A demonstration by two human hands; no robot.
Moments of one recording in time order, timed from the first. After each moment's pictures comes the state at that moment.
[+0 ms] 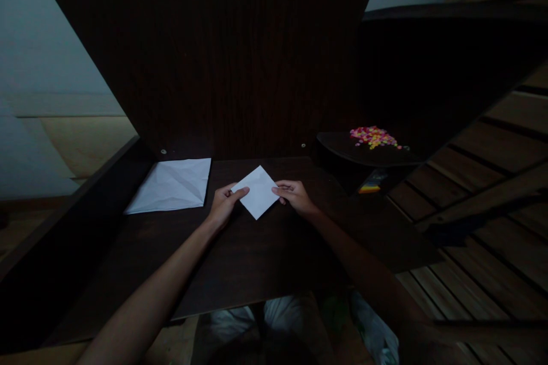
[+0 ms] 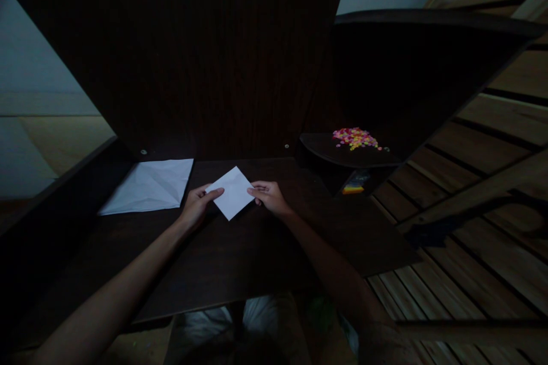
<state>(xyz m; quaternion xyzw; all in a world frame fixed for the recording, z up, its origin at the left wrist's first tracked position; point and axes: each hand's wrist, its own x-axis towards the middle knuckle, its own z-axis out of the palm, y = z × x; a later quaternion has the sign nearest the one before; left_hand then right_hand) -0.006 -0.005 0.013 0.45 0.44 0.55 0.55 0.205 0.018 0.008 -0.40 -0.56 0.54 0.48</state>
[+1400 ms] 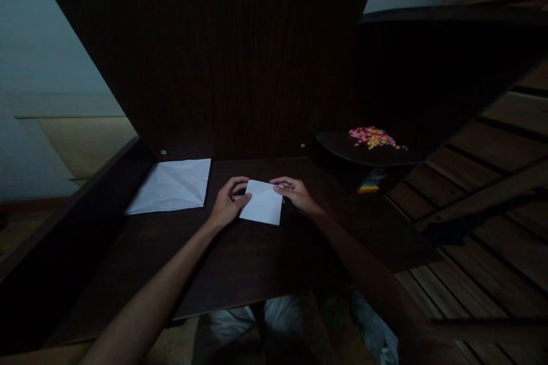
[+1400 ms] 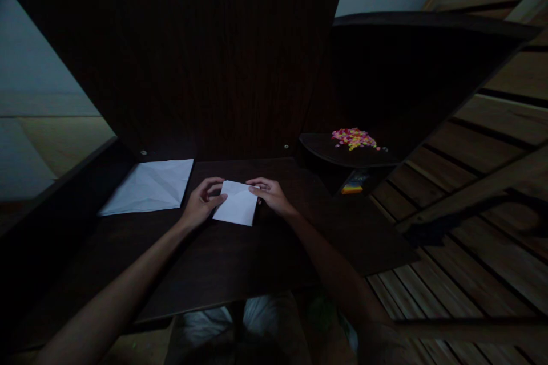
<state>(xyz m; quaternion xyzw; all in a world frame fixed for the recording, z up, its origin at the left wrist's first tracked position) -0.006 -0.010 0.019 0.56 0.39 0.52 0.51 0.211 0.017 0.013 -0.38 -0.59 0.53 0.47</state>
